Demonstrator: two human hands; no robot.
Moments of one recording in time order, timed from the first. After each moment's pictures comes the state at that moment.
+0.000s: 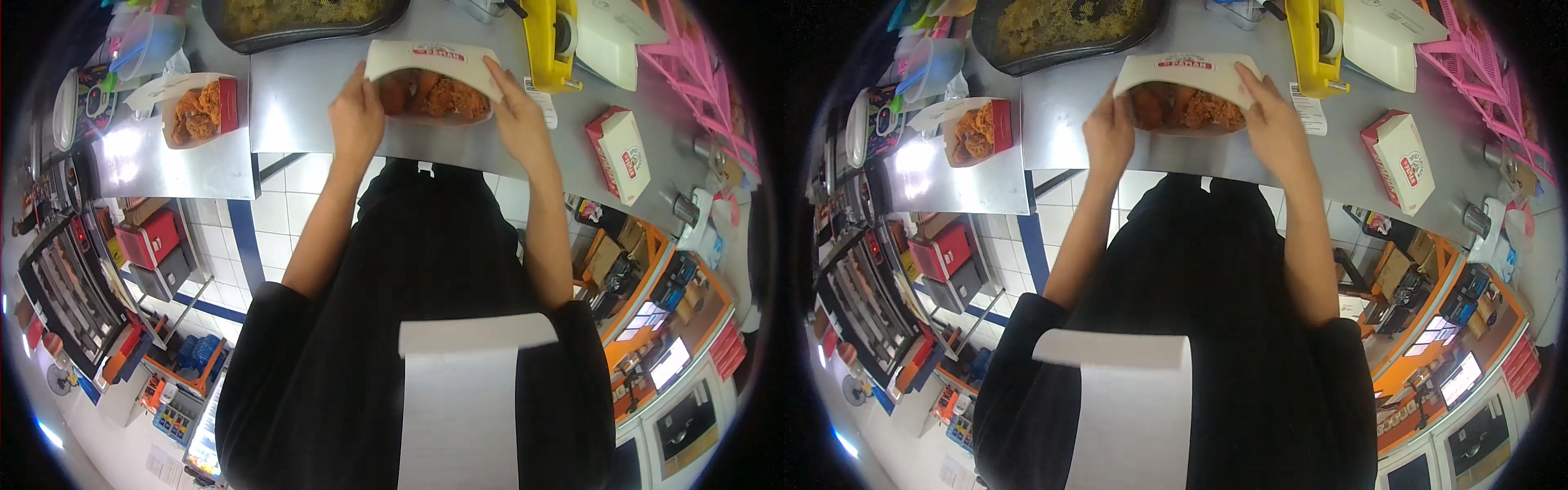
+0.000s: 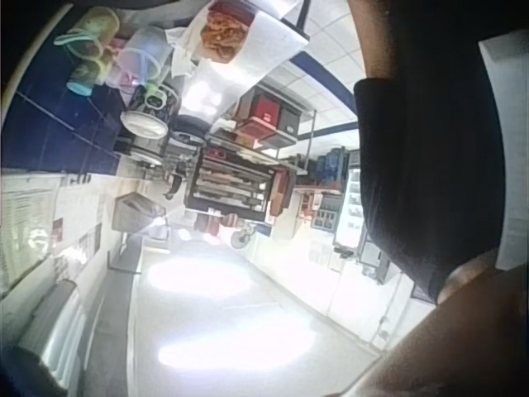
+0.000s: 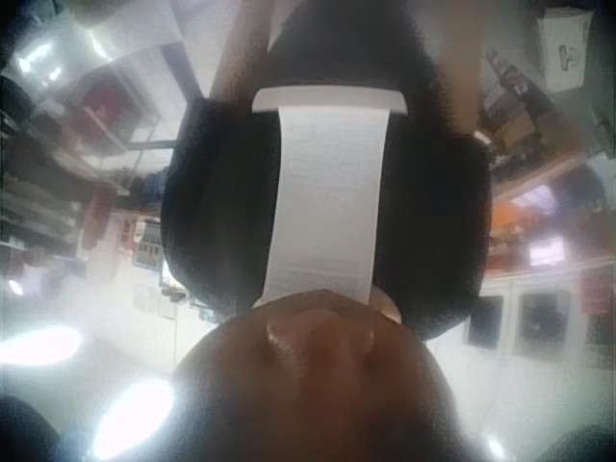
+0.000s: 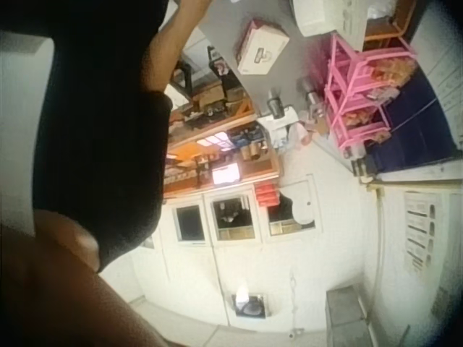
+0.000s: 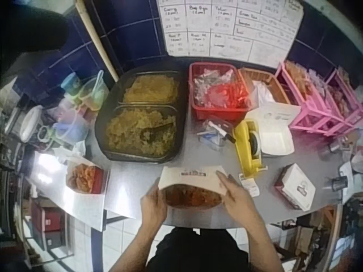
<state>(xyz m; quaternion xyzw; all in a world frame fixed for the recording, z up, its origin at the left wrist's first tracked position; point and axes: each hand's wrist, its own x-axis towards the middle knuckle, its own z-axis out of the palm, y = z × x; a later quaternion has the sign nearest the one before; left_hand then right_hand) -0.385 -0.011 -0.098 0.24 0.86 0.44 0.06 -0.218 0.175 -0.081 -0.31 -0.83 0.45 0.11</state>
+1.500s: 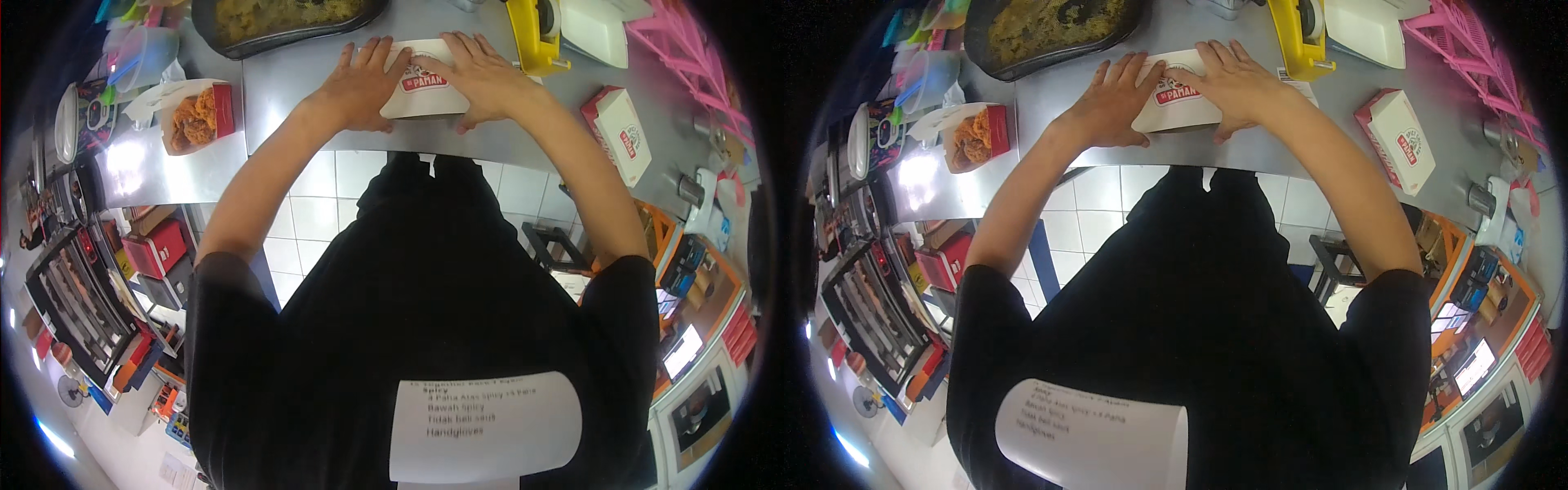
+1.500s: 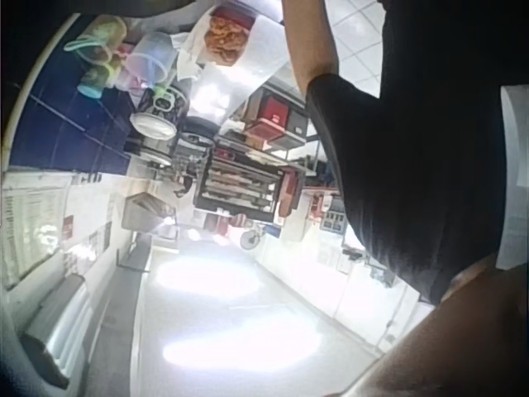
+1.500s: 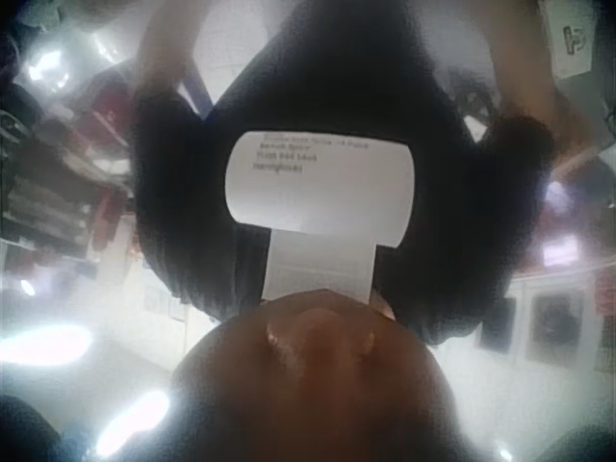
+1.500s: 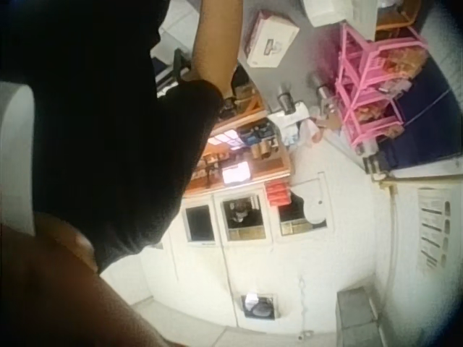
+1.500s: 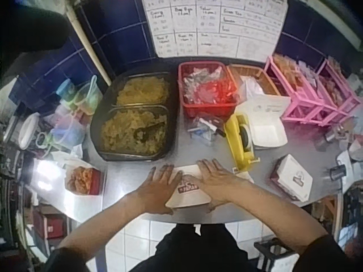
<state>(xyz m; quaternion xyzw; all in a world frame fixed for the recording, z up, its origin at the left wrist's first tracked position) -0.422 0.009 -0.065 0.67 0.73 -0.05 0.13 -0.263 0.197 -0.064 0.02 -0.99 0.07 -0.14</state>
